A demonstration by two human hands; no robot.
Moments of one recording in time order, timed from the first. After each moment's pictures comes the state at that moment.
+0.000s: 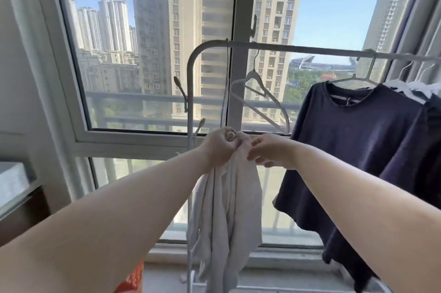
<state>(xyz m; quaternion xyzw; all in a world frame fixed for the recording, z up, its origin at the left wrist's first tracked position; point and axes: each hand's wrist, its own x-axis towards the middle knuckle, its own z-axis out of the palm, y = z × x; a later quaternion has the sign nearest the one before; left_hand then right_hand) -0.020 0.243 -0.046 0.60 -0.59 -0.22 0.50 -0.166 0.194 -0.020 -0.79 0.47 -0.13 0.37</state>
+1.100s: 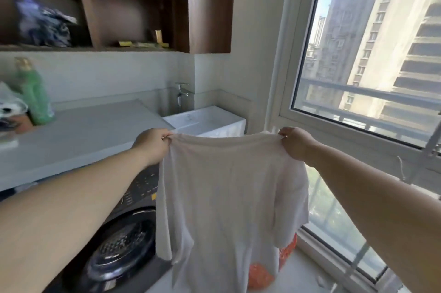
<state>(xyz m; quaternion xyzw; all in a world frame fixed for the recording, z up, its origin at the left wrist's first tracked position) 0.270 0.760 -0.096 0.93 -0.15 0.09 0.32 0.167 0.446 -0.078 -0.93 0.21 -0.13 0.27</state>
